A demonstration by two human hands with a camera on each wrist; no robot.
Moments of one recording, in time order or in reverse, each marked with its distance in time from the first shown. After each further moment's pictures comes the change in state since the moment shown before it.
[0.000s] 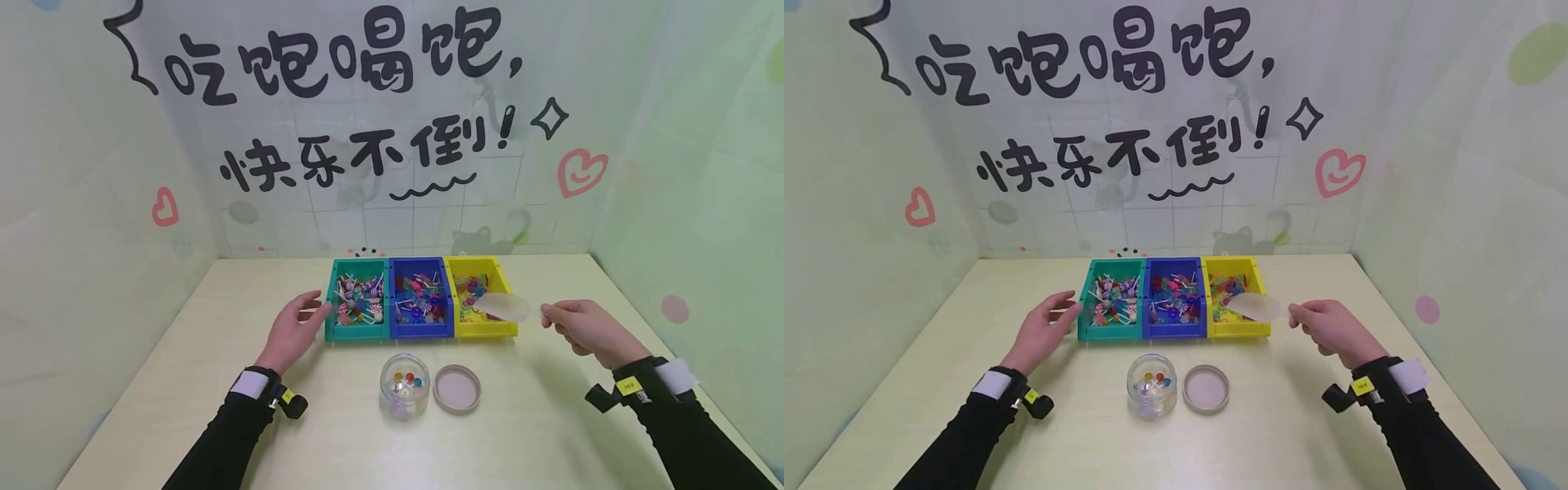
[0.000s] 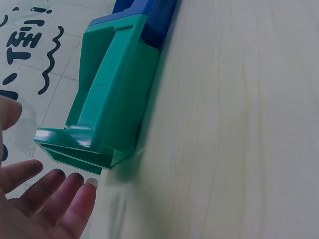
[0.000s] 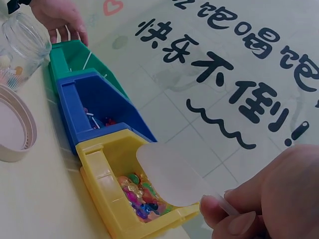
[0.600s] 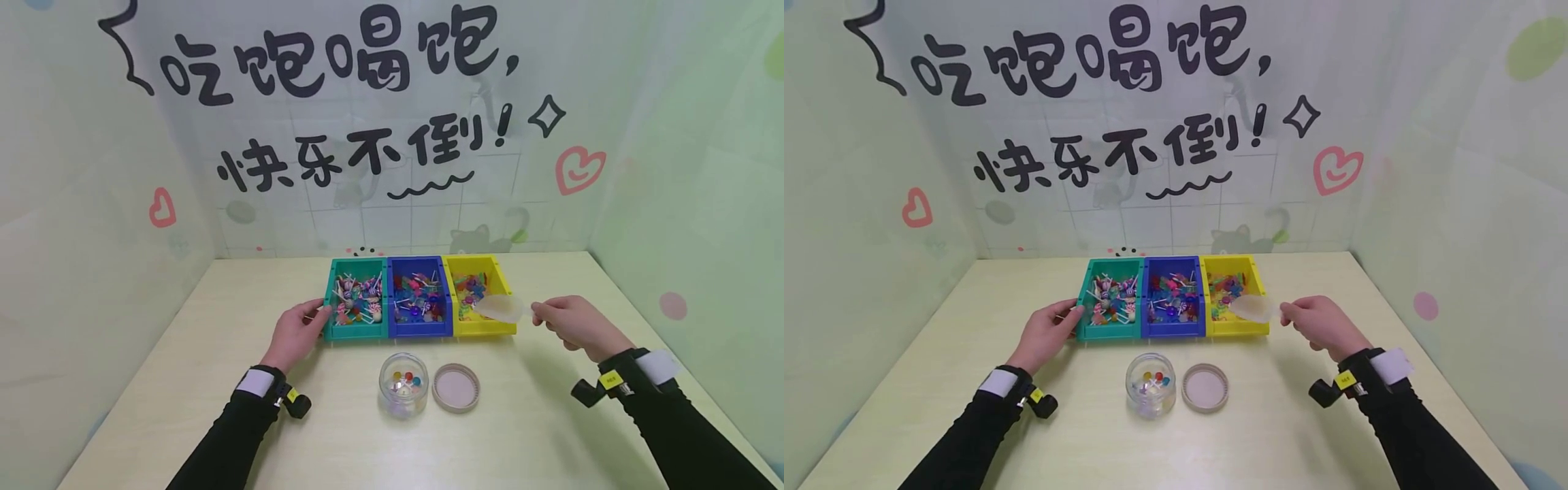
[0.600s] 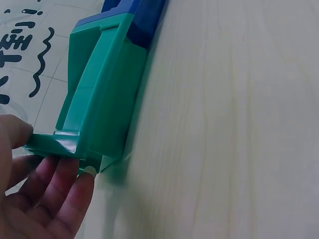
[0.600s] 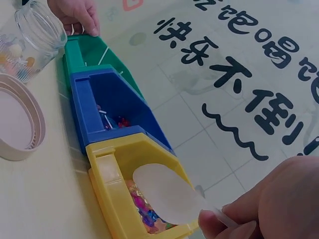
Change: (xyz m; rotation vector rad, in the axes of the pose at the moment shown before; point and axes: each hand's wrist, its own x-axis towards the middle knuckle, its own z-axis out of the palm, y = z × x) left_hand 0.006 -0.006 0.010 0.058 0.020 -0.003; right_hand 0.005 -0.009 0.009 -0.056 0.017 0.021
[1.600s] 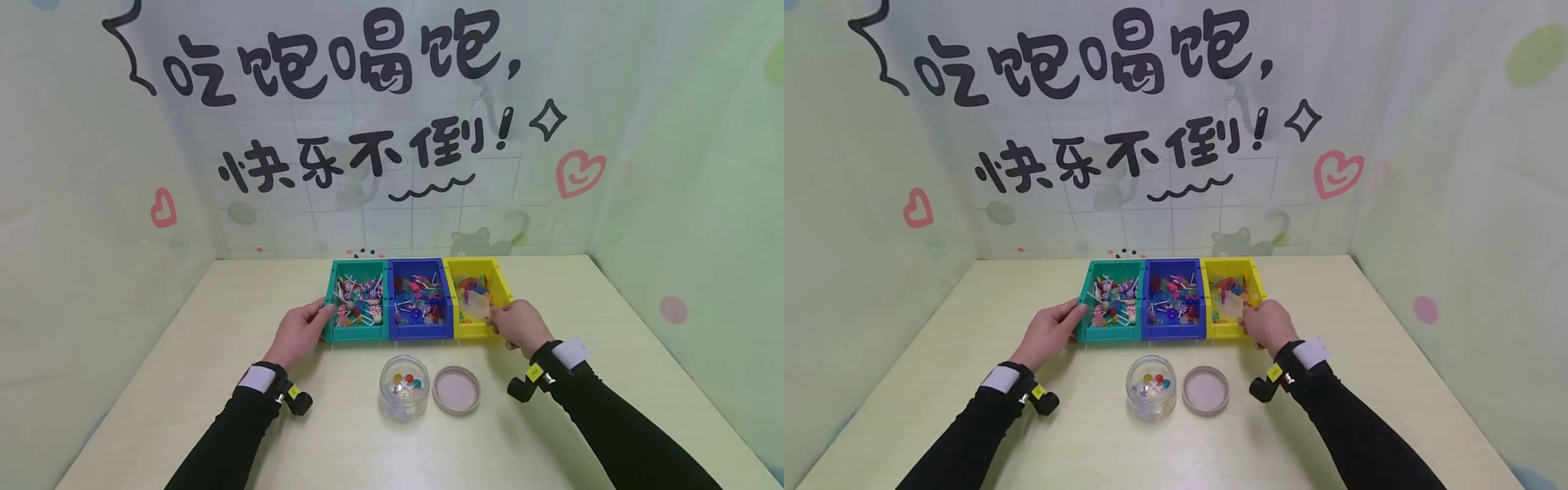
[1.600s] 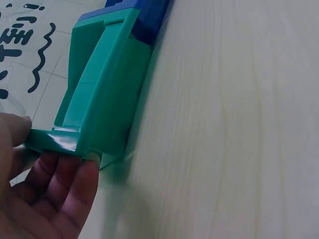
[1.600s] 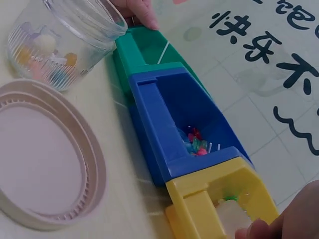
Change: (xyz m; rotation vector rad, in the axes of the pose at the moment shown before) left_hand 0.004 0.002 0.000 -0.041 -0.062 -0.025; right_hand 0.053 -0.021 0.077 0.036 0.154 0.137
